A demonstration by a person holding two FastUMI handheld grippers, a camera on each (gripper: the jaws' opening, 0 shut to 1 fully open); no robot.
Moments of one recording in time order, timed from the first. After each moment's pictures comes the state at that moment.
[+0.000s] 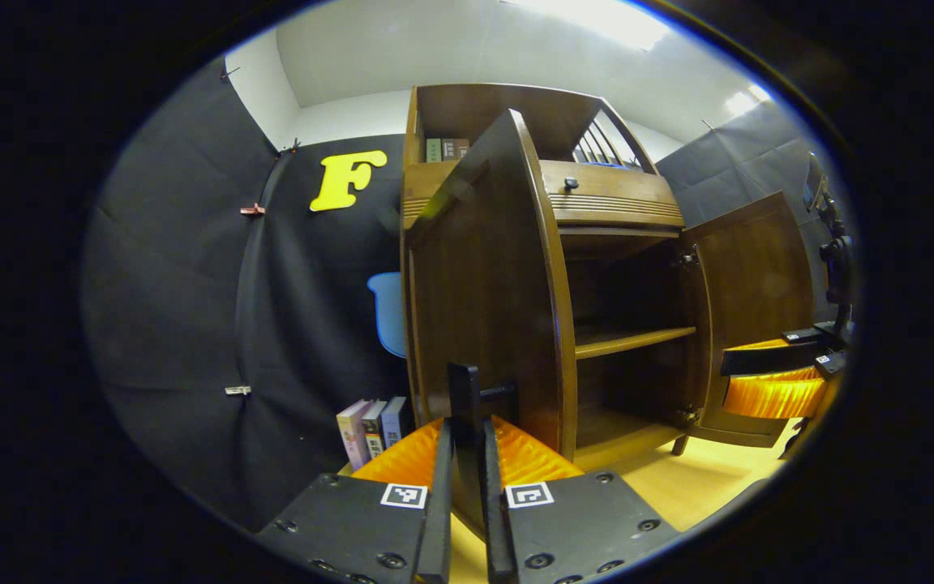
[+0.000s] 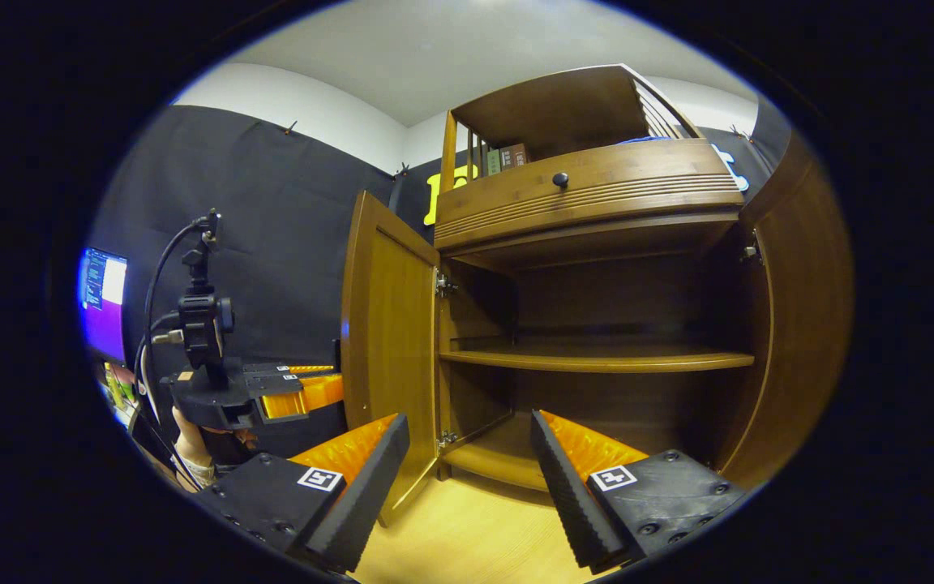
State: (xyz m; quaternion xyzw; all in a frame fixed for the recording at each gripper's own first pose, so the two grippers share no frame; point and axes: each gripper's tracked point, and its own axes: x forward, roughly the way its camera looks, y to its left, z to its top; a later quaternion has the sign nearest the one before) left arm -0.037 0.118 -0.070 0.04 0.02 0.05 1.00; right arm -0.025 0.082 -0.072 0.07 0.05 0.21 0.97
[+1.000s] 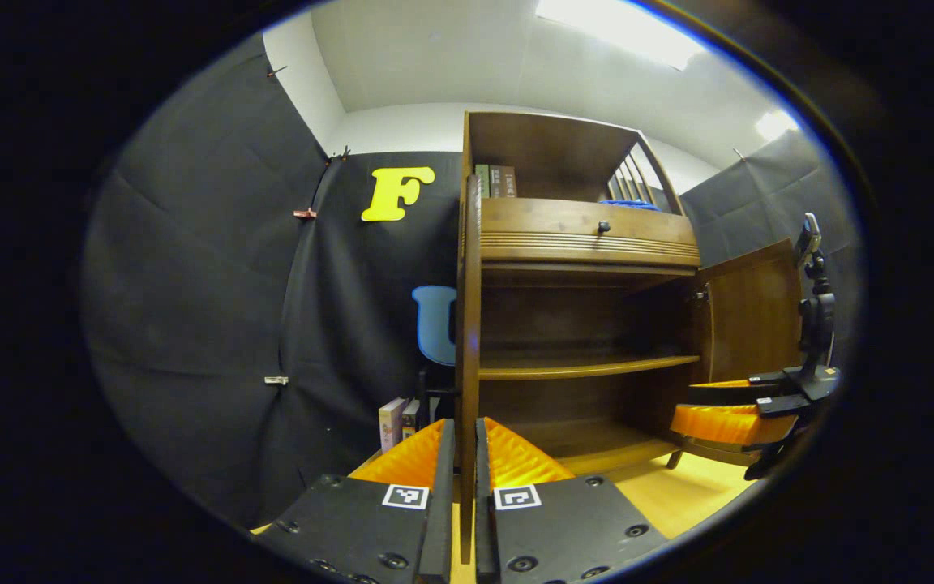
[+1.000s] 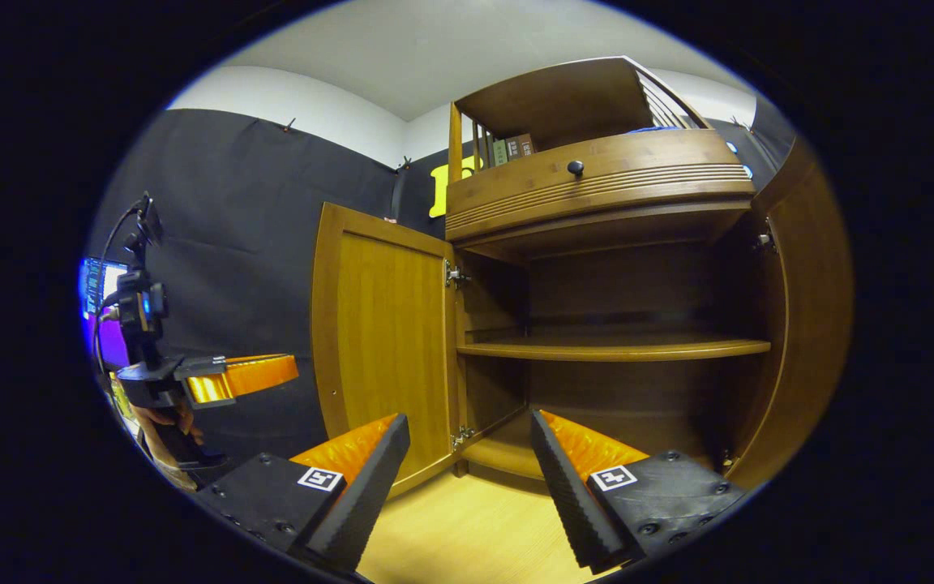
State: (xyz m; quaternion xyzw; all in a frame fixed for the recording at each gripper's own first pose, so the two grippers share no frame) left arm -0.124 0.127 -0.036 0.01 0.00 0.08 1.00; right arm -0.031 0.101 -0.074 0.08 0.06 0.20 0.97
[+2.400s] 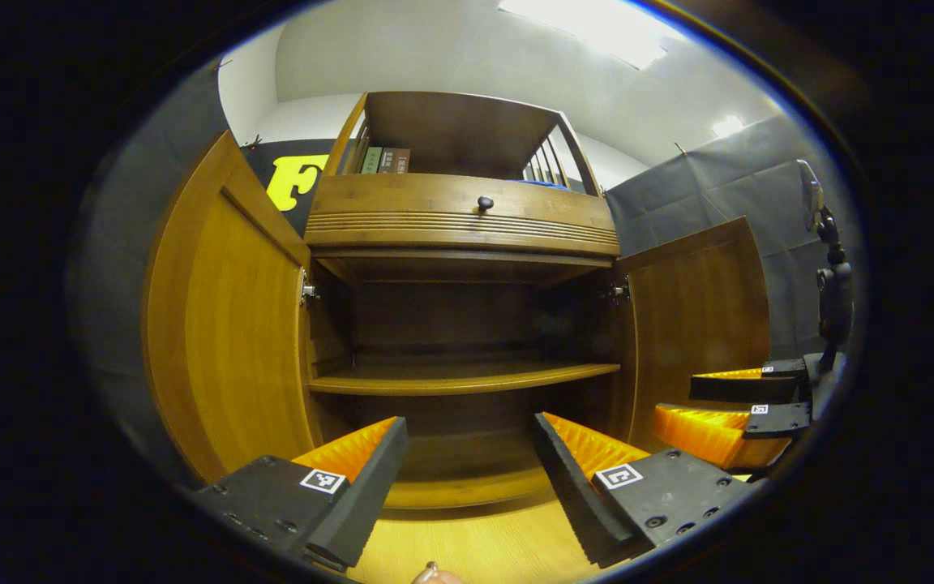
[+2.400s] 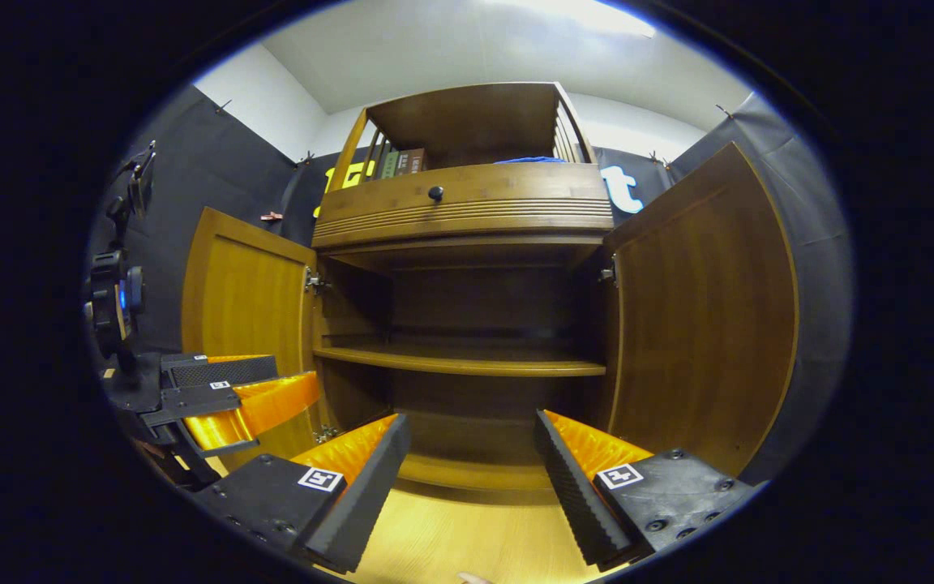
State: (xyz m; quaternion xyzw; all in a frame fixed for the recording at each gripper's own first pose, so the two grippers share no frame) left arm -0.008 -0.019 -0.045 0.02 0.00 -0.05 1.00; right arm -0.030 -0.041 -0.059 0.01 0.05 -0.02 1.00
